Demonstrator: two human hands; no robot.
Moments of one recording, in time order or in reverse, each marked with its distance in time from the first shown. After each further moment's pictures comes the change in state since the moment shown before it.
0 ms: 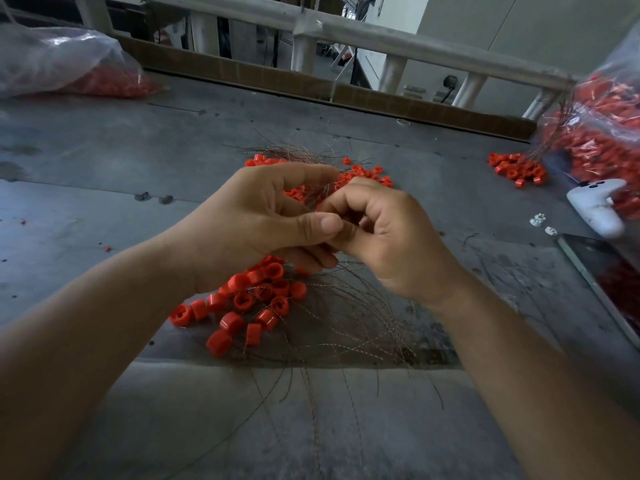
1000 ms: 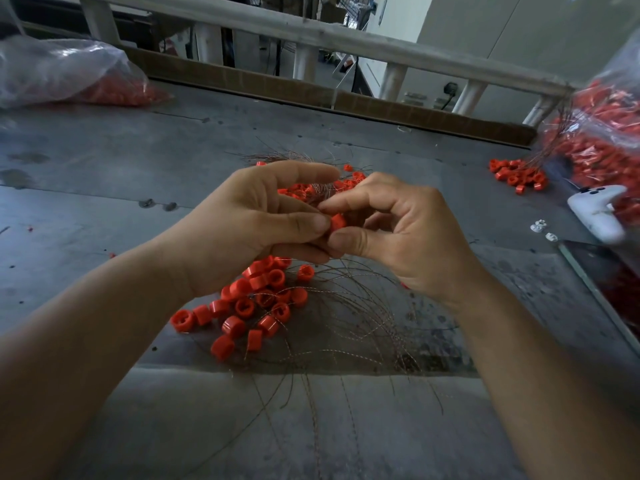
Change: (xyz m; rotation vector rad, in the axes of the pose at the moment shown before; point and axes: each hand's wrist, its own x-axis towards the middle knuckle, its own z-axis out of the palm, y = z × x) left_hand 0.000 0.002 -0.006 -0.128 0.014 -0.007; right_hand 0.000 -0.004 -0.013 0.052 0.019 -0.062
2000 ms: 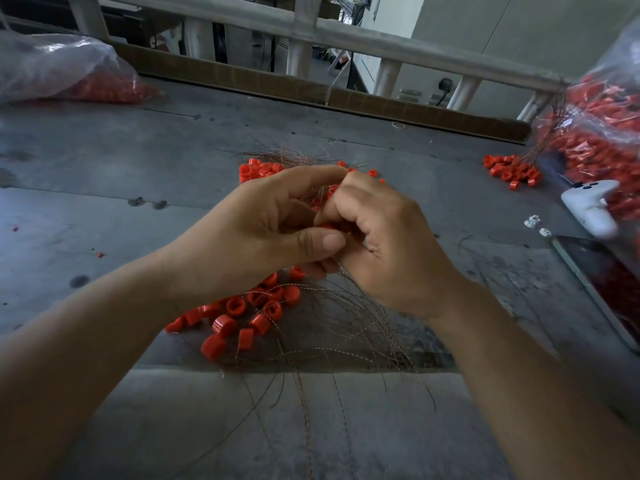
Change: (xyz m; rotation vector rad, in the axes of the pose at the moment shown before) left_hand -0.005 -0.002 0.011 0.241 -0.086 0.135; right_hand -0.002 -0.002 0.010 -0.437 0.046 -0.199
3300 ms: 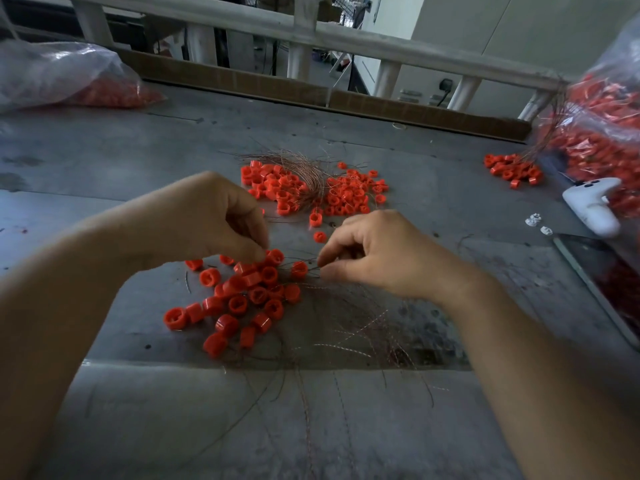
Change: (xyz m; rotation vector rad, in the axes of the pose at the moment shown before) left_hand 0.001 -0.006 -0.046 0.592 0.070 -0.365; right_hand -0.002 0.020 -0.003 0.096 -0.442 0.363
